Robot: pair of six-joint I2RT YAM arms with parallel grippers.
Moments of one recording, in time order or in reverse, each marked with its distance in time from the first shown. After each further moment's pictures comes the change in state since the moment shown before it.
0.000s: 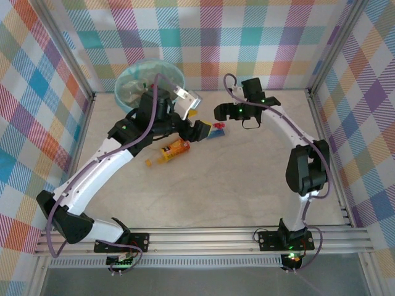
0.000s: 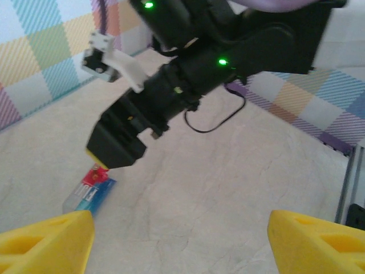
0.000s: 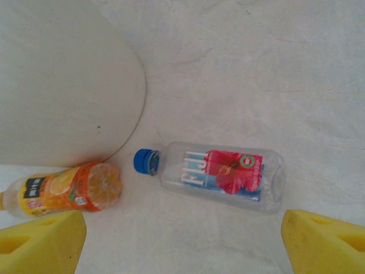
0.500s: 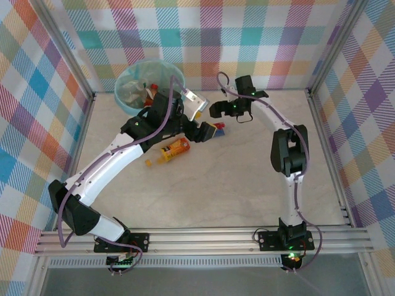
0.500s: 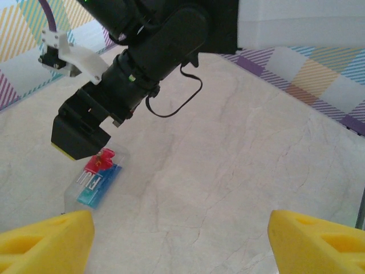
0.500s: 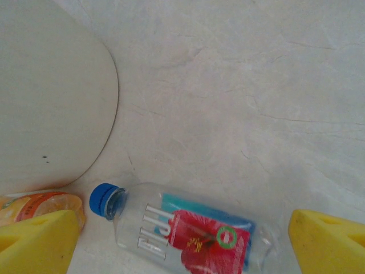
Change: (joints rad) left arm -0.007 0.078 0.001 0.002 -0.048 0.022; right arm -0.021 0.339 0.300 -0.059 -0.100 -0.076
